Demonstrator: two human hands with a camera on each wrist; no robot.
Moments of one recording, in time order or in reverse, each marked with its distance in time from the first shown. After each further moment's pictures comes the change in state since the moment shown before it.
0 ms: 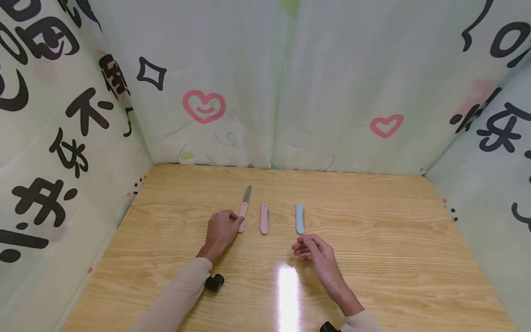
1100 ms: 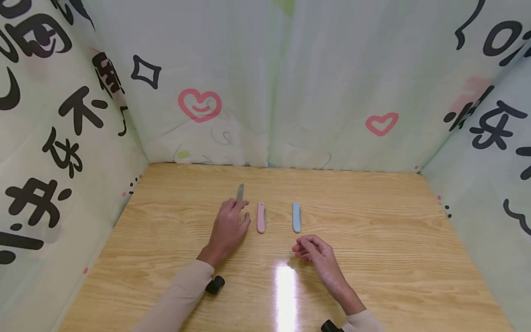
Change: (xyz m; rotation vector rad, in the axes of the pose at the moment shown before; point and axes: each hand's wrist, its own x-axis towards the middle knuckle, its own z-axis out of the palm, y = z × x) left_hand -0.007 0.024 -0.001 0.073 0.149 0.468; right_hand -0.007 -0.012 -0.006 0.017 0.006 0.144
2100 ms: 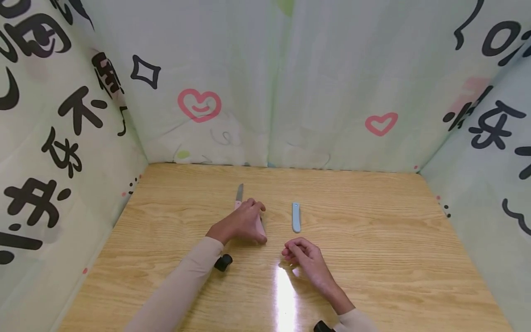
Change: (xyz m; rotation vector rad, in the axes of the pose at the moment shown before) left_hand 0.035 0.013 0.005 -0.045 -0.763 0.001; right_hand 0.003 0.008 0.020 -0.055 -0.062 -0.035
